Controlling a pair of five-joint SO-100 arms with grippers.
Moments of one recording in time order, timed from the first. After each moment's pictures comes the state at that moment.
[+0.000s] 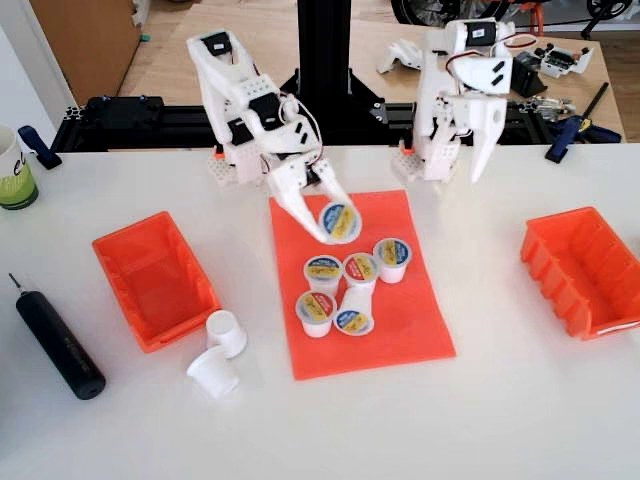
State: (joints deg) arm 0 -25.0 124.5 130.0 25.9 -95.6; arm 1 -4.9 133.8 103.1 89.9 148.4
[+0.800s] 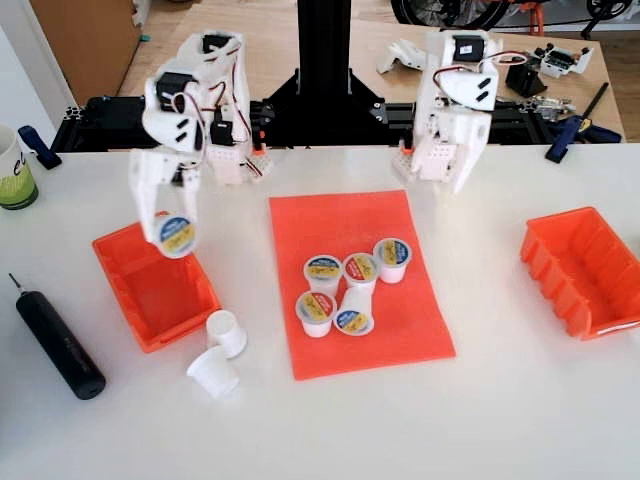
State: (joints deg) arm 0 22.4 118.5 109.8 51.6 -149.5; arm 1 2.6 133.9 111.0 81.7 140.1
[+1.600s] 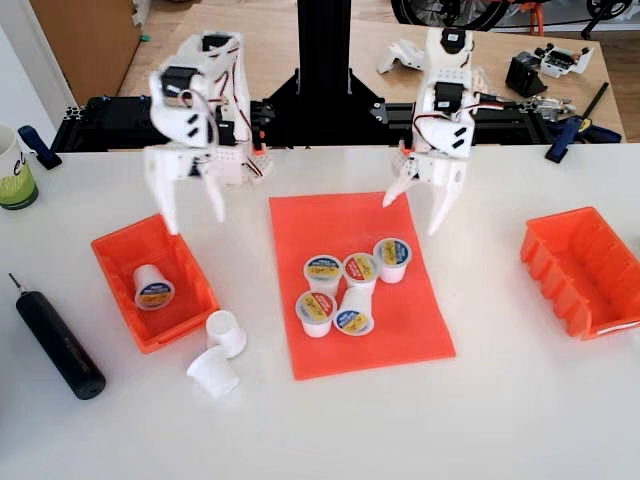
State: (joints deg) arm 0 5.4 120.8 105.2 67.9 -137.5; arm 1 9.3 134.7 135.5 54.8 130.0
